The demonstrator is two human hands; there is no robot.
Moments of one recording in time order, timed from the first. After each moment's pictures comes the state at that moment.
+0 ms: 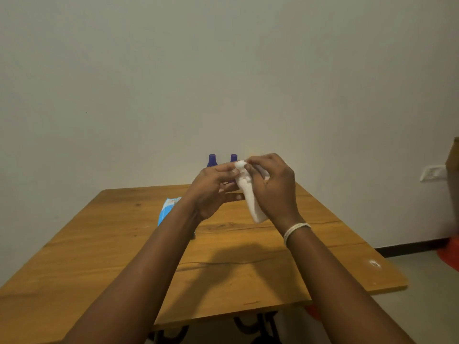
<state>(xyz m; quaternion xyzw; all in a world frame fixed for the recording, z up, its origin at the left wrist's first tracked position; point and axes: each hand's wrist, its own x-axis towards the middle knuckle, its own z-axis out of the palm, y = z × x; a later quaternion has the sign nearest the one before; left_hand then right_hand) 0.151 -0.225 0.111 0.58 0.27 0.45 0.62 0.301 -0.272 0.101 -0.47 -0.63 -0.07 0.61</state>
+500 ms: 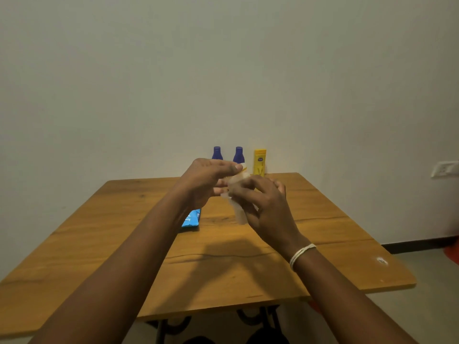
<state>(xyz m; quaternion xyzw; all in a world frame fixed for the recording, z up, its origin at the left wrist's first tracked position) 0.137 -0.229 0.124 0.60 0.41 0.44 0.52 0.291 -0.291 0.055 -0.46 -0.75 -0.12 0.46</state>
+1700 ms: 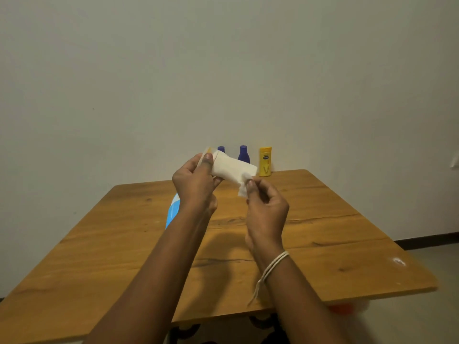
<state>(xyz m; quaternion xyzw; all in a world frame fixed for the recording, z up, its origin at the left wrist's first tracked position) 0.155 -0.229 0.110 0.34 0.40 0.71 0.47 0.242 -0.265 0.047 -0.44 -0.30 0.31 0.79</state>
